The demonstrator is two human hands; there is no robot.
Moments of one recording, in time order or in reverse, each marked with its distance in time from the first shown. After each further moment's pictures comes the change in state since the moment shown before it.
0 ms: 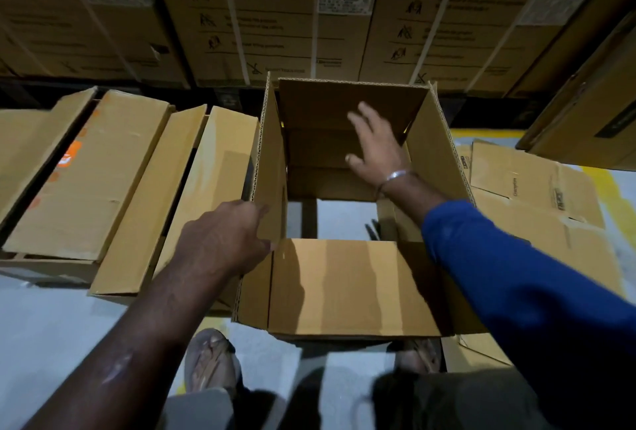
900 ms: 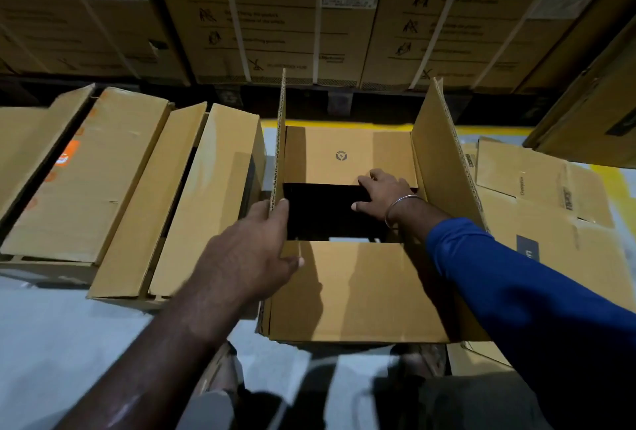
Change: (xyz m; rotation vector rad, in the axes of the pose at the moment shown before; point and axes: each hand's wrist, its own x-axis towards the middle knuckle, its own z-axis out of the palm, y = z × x) left_hand -0.008 0.016 0.011 -0.046 -0.035 0.133; right_hand -0.019 0.038 0.048 -0.217 -0.563 0.098
